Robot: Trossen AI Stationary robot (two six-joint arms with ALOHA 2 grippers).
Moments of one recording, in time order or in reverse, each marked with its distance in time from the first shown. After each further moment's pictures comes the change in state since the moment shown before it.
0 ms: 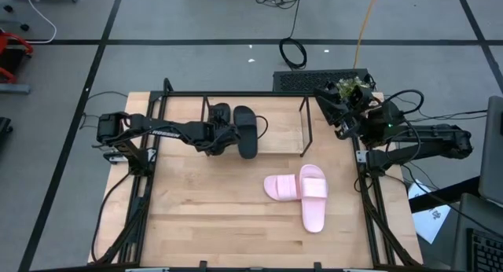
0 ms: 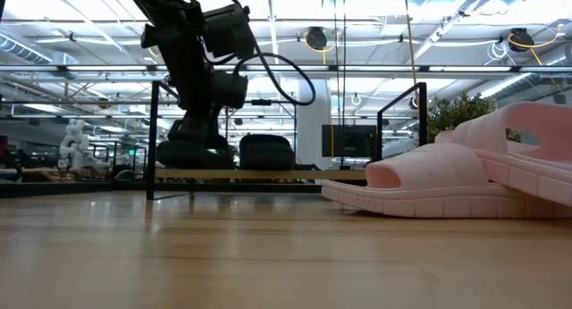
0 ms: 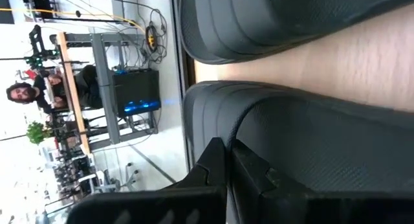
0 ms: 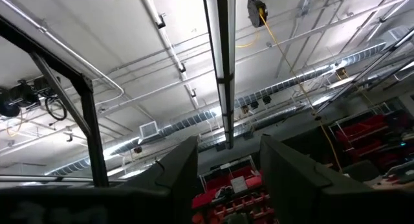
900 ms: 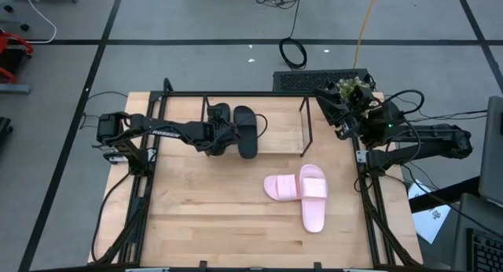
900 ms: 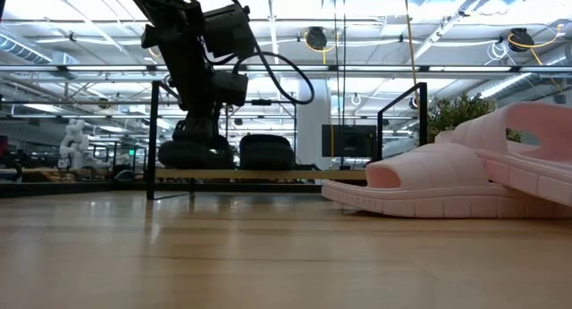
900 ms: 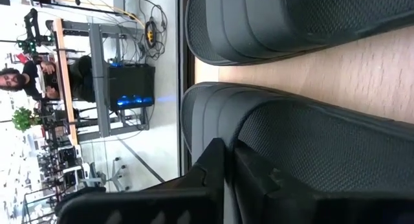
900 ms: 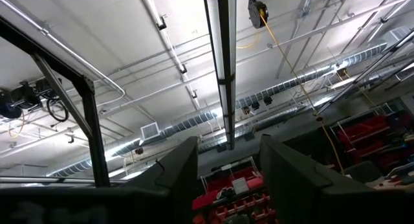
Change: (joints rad) left arm -0.002 0.000 0.000 0.005 0.000 -0.085; right arm 0.000 0.001 0.000 0.007 0.000 0.003
